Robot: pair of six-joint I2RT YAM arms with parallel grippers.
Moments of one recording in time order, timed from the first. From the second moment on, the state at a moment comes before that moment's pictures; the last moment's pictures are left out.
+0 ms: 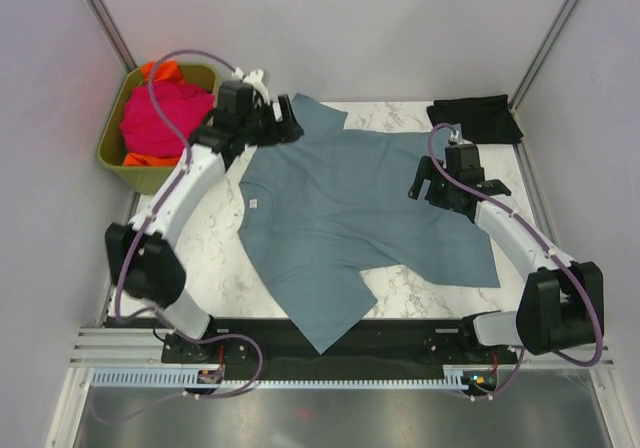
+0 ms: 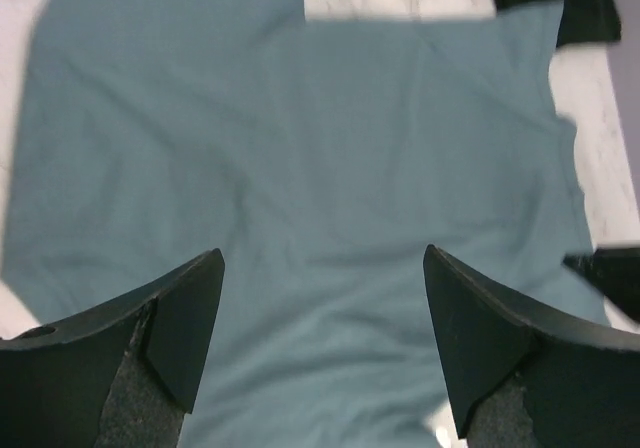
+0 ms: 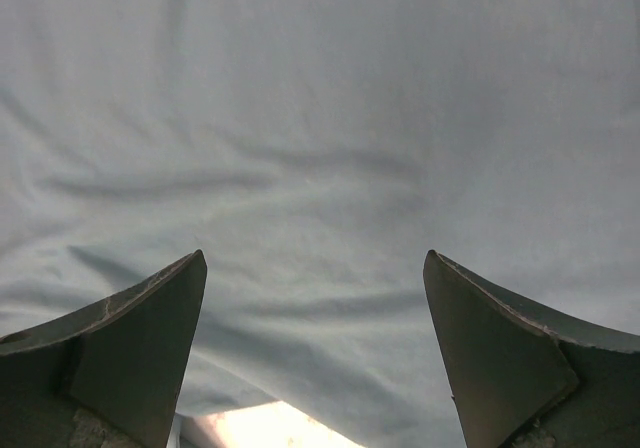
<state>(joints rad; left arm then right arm) -0.29 1.71 1.64 -0.45 0.17 -0.38 0.17 1.36 0.97 -0.43 0.02 0.46</state>
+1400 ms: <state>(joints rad) -1.17 1.12 0.43 -0.28 0.15 -1.14 0.18 1.06 0.84 -0.58 0.11 0.50</state>
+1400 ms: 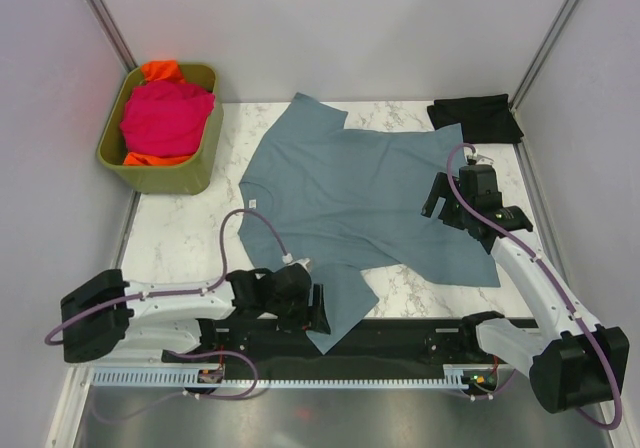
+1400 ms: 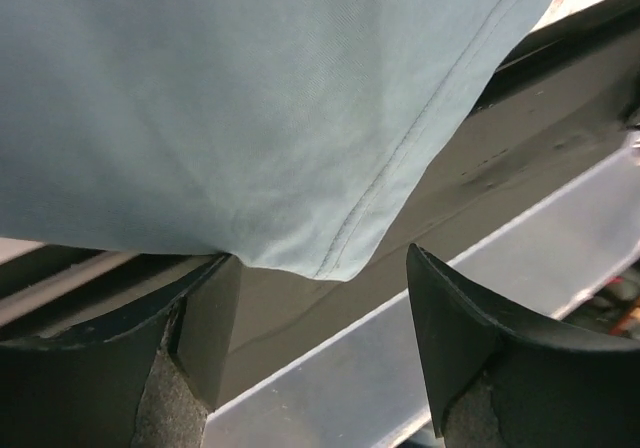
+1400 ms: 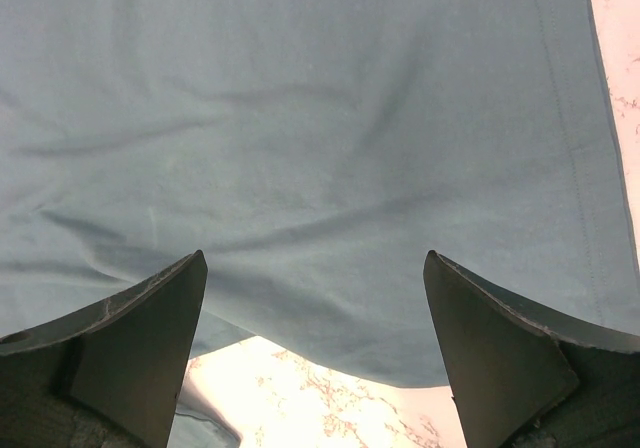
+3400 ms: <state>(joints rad) -1.42 0.71 0.68 -1.13 -0.38 -1.28 -0.10 0.95 0.70 -0.72 0.37 0.76</state>
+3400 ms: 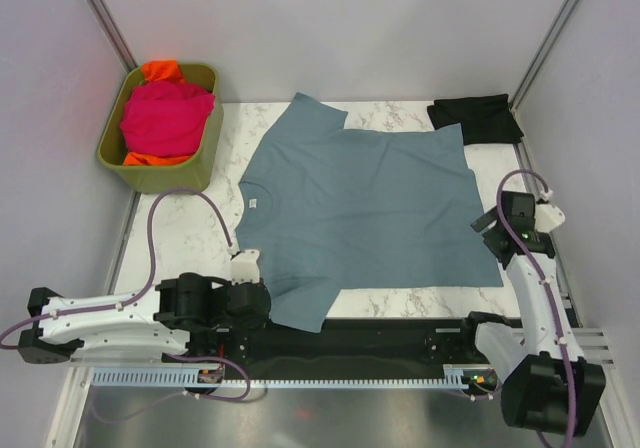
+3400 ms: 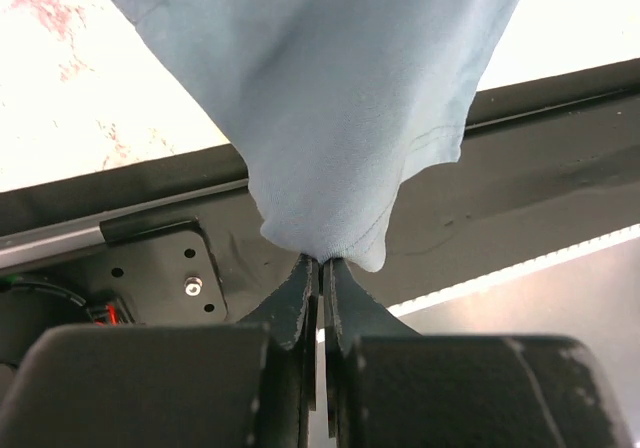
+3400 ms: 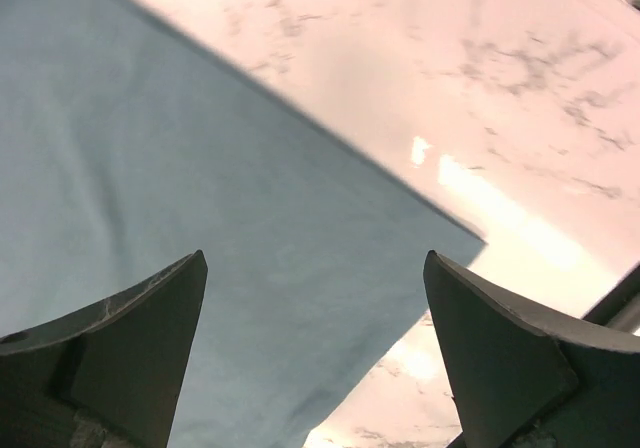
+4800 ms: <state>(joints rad) -1.41 0.74 0.68 -1.04 -0.36 -1.16 -0.43 0.81 0.34 -0.53 0.24 0.93</state>
